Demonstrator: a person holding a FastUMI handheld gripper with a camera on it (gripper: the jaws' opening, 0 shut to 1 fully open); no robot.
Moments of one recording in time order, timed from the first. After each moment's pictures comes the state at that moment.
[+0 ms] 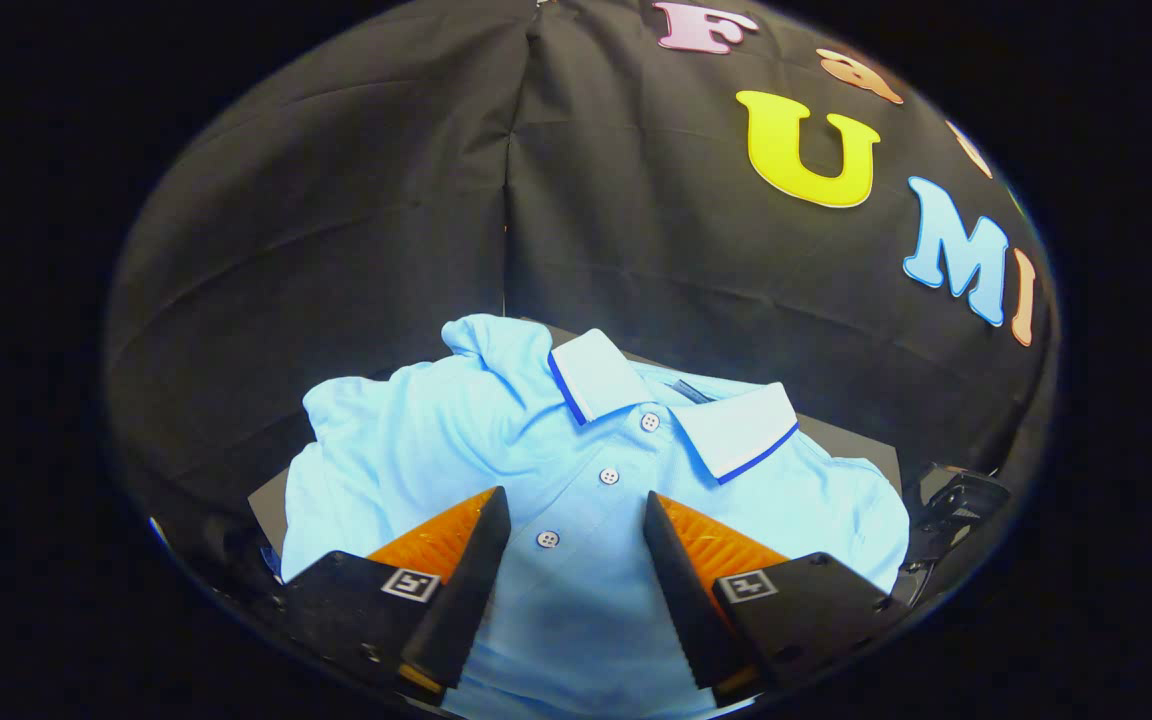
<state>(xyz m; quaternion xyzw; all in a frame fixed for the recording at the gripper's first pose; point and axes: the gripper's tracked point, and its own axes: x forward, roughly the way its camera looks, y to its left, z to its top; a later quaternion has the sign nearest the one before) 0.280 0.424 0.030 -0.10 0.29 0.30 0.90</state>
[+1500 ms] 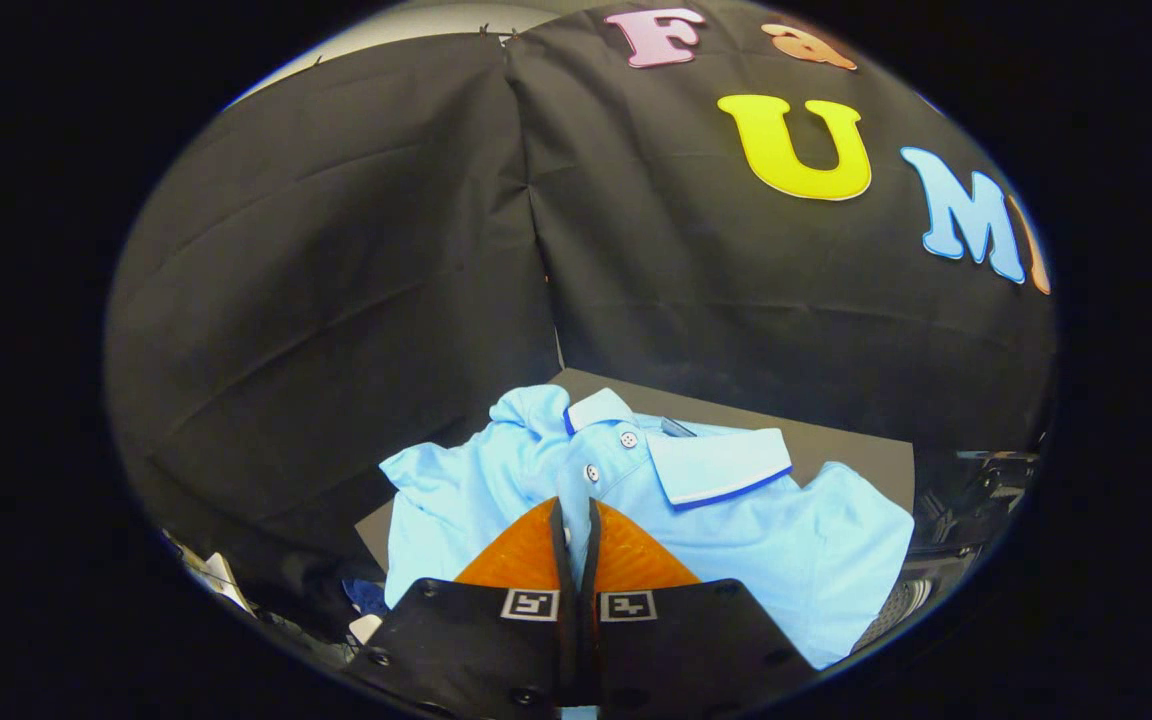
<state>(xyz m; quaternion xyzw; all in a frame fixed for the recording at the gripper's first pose) 0.268 0.404 0.092 0.01 0.26 0.38 0.89</state>
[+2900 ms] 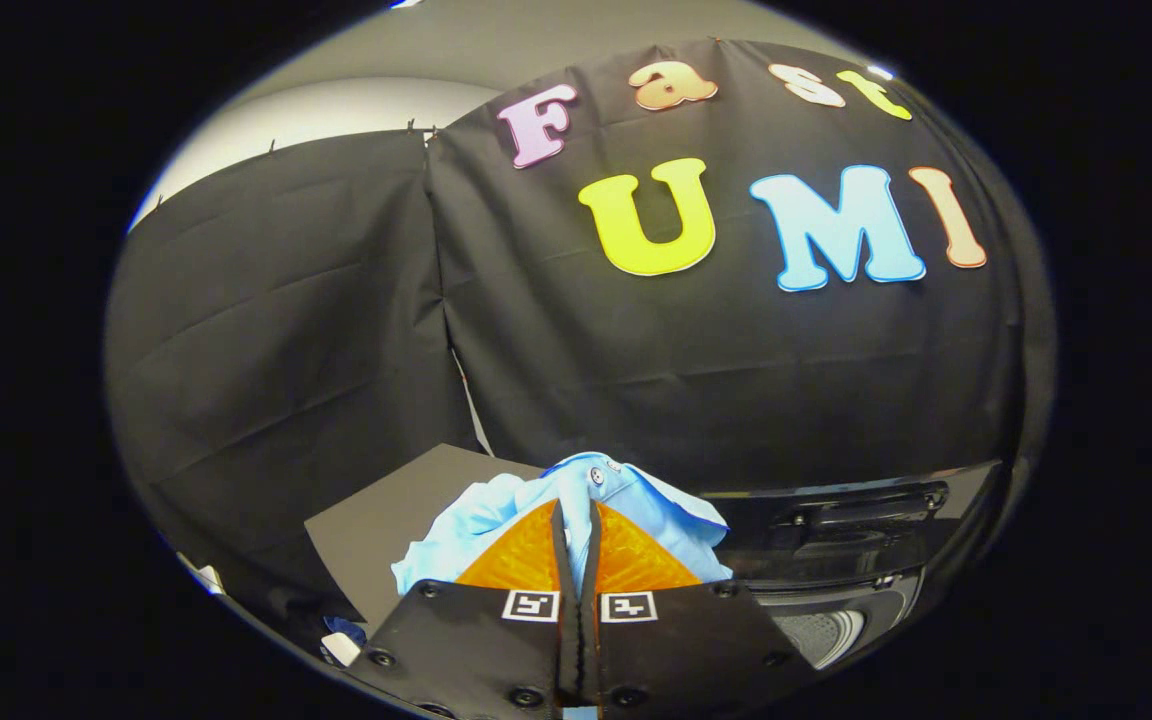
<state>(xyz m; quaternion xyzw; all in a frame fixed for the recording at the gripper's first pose) 0.326 0.140 0.120 0.09 0.16 0.31 0.93</state>
